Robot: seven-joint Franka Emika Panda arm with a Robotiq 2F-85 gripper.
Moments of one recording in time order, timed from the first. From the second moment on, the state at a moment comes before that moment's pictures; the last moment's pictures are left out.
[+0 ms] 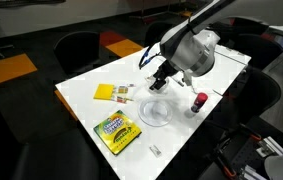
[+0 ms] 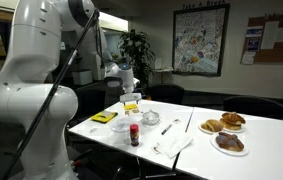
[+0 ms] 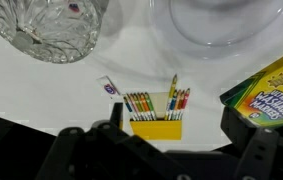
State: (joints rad) arm 0.42 0.38 -0.08 -2.22 1.24 3.01 -1.59
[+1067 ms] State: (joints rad) arm 0.36 0.68 -0.10 -1.97 1.09 2.85 -1.54
